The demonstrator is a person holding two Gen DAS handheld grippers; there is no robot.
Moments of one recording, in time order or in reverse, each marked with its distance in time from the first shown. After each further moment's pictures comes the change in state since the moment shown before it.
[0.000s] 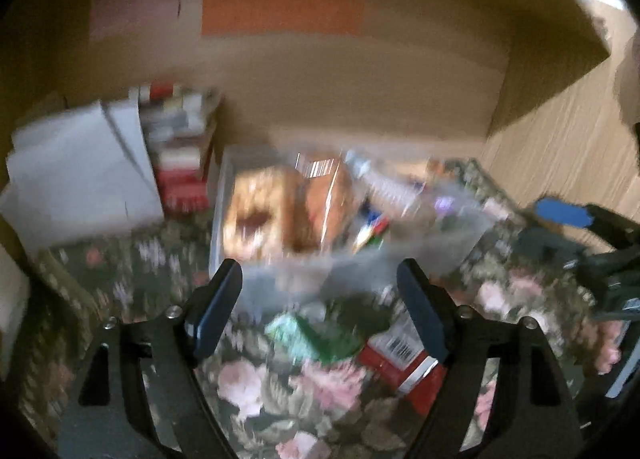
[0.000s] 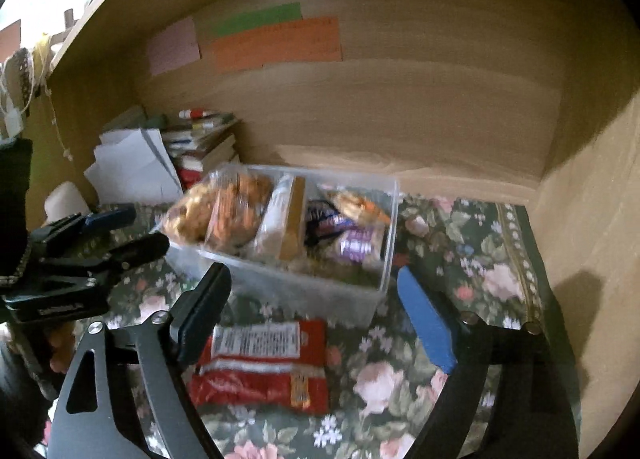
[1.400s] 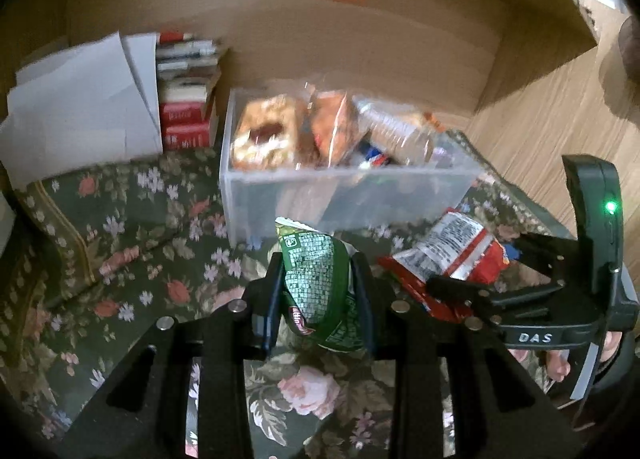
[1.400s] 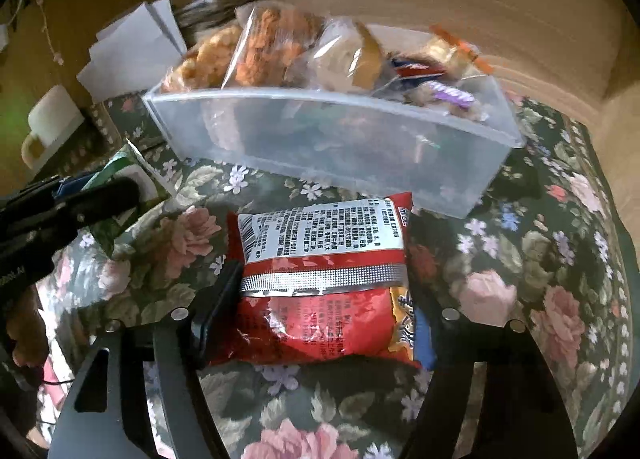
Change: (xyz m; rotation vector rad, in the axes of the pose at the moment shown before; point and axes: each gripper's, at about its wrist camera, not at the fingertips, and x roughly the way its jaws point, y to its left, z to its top) left arm -0.017 0.015 -0.042 -0.036 0.034 -0.074; right arm 0.063 0.034 -0.053 -0.033 0.253 0.054
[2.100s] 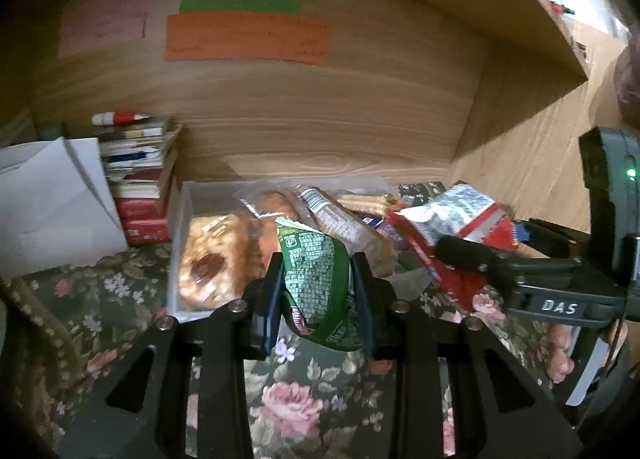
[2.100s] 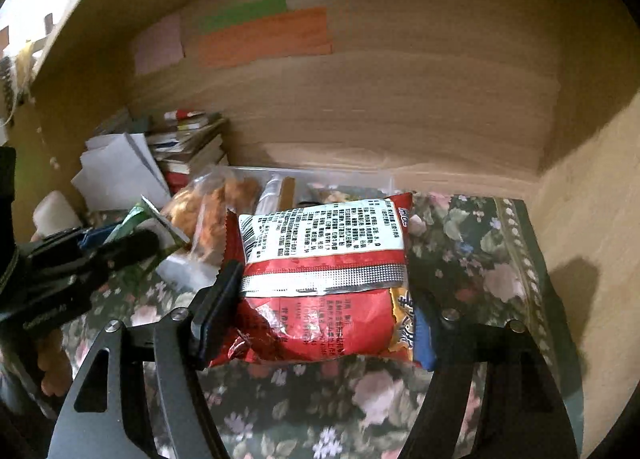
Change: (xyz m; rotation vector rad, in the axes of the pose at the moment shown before) left arm 0.019 -0.032 0.075 0.040 -0.086 -0.043; right arm -0.059 -0.038 0.064 0.068 -0.232 -0.065
